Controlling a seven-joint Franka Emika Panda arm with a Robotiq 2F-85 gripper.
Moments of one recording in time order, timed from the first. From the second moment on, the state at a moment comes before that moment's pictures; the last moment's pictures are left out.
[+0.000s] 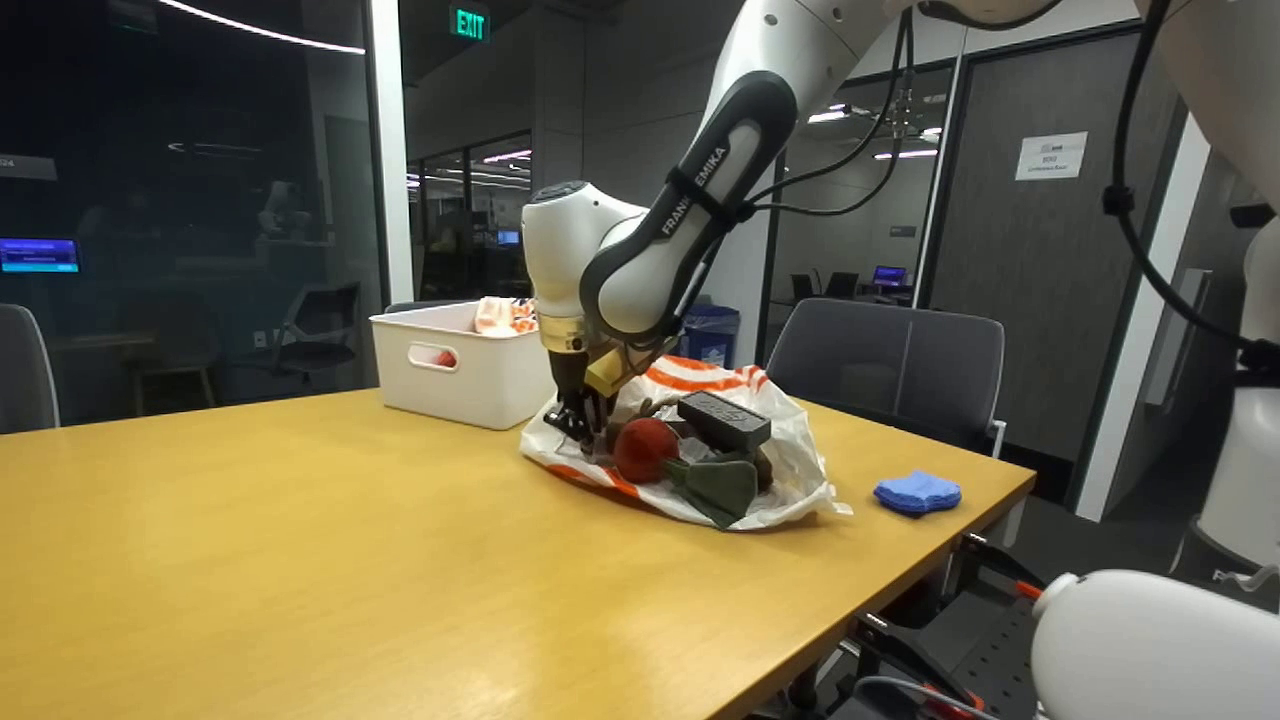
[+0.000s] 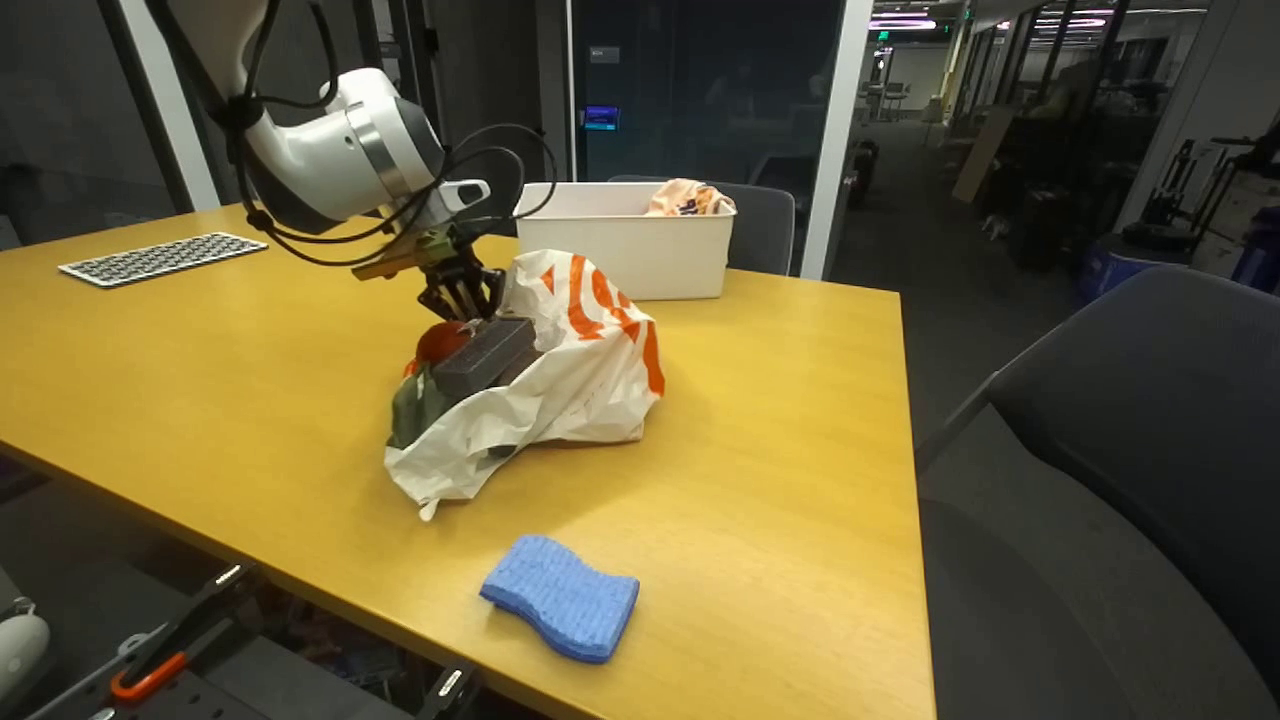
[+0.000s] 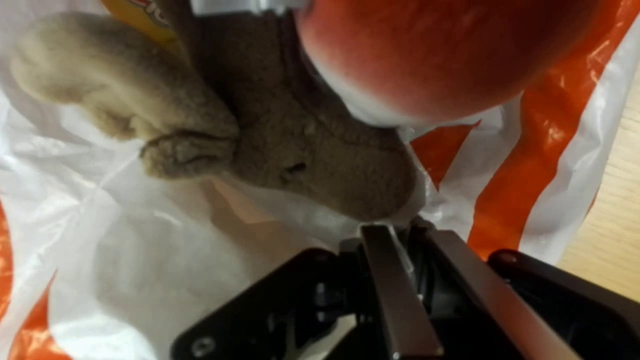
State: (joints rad) arm 0.35 0.54 0.02 -1.93 -0.59 2.50 0.53
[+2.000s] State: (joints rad) arm 0.00 0.49 0.31 -1.83 0.56 1.88 -0.67
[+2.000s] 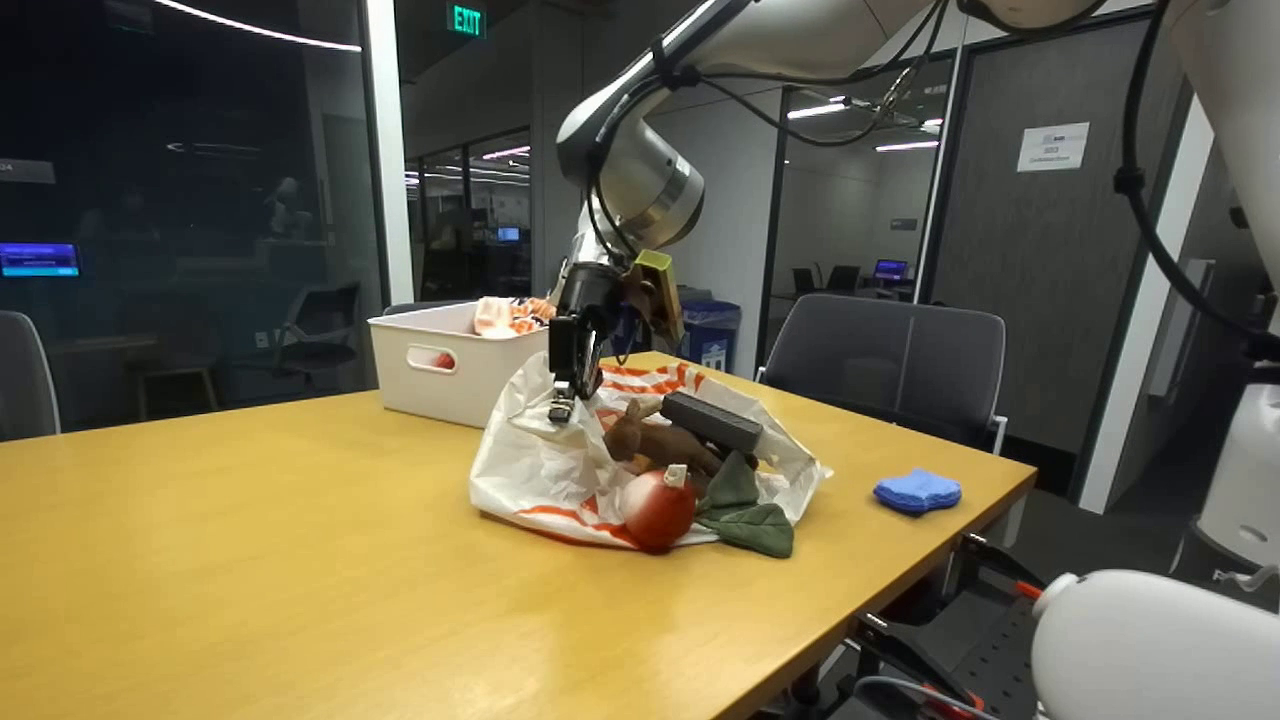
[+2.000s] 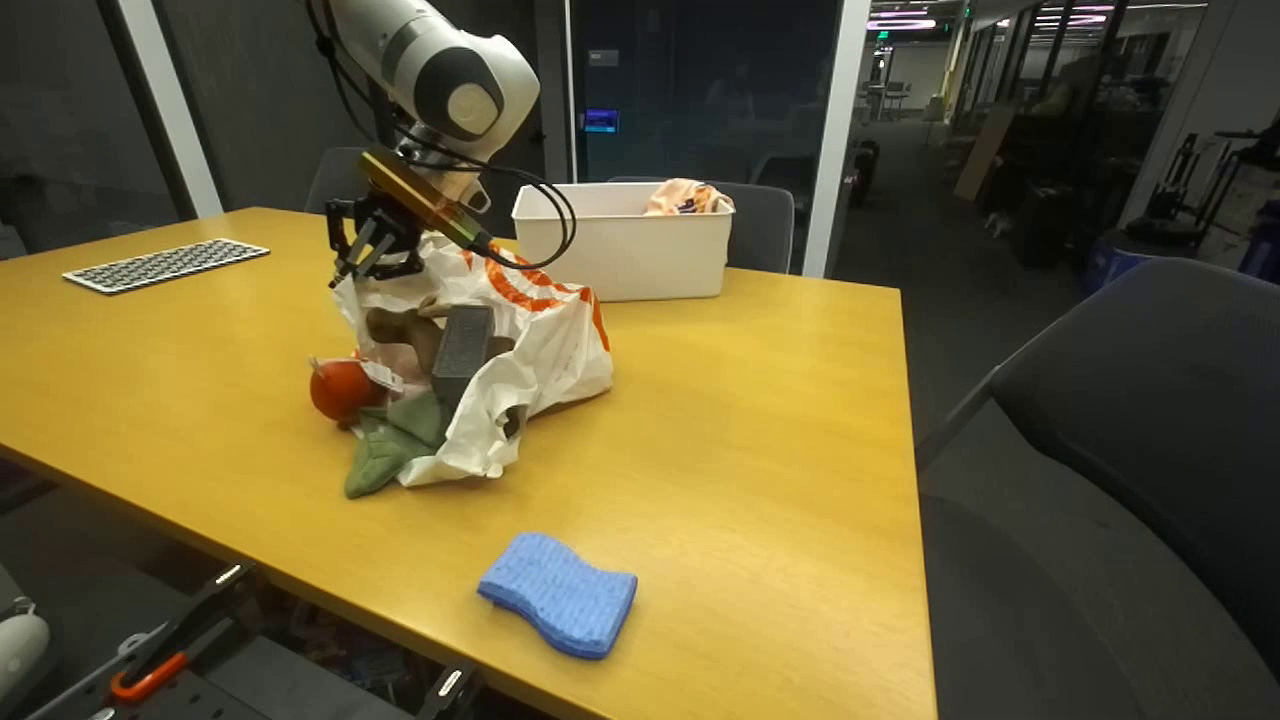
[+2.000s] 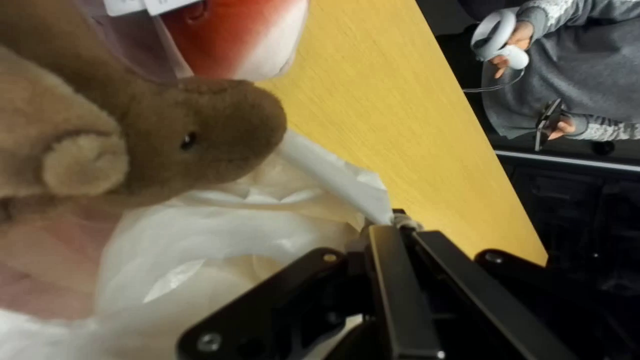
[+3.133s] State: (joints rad) arm 0.33 0.14 0.29 -2.02 -0.19 2.12 -0.09
